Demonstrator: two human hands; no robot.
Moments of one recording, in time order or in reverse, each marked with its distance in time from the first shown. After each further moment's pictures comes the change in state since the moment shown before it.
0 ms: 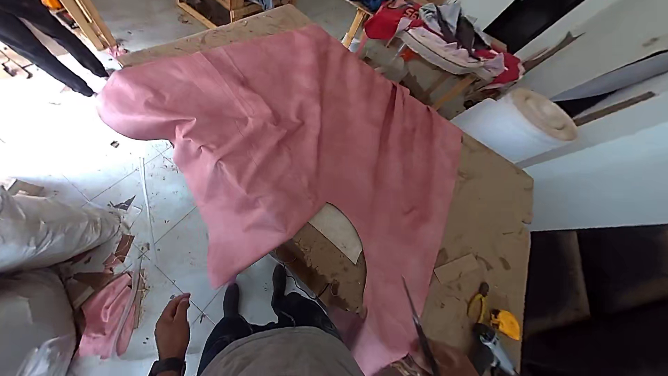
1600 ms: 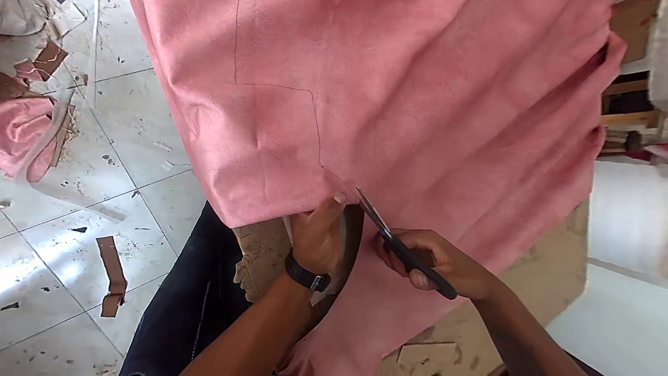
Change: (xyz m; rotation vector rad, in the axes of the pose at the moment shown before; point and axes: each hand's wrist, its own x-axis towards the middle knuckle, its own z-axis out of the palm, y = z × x) left_hand -0.014 0.286 0.440 -1.654 -0.016 0.022; right_hand 0.425 -0.211 -0.051 -0.361 -1.149 -0.193
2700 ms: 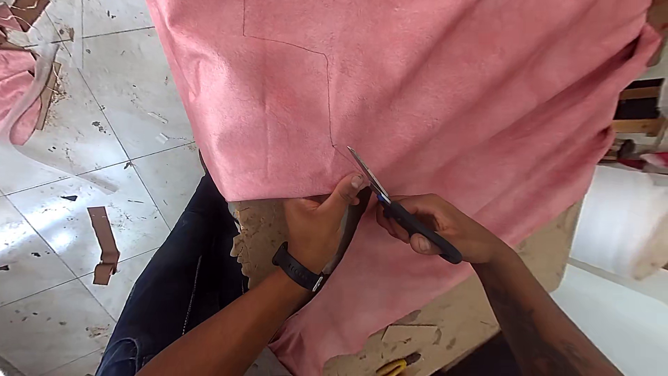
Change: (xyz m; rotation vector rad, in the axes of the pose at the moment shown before) left_hand -0.016 0.018 0.006 0.393 0.080 0.029; right_hand 0.030 -0.027 -0.016 -0.083 -0.061 0.038
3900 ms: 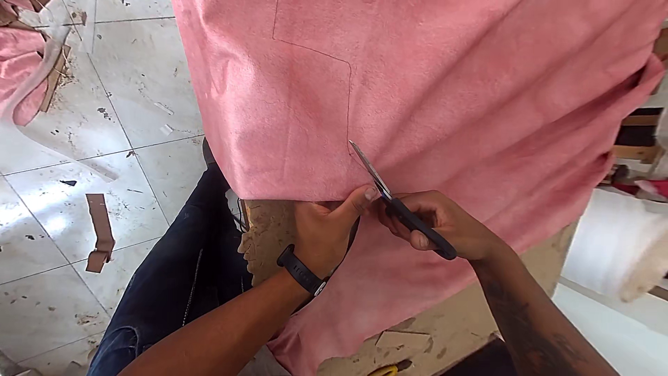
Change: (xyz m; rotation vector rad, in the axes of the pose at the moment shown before) left_hand -0.004 0.004 -0.008 0.010 -0.042 -0.041; right_hand 0.025 -0.011 -0.006 0.010 -0.041 0.012
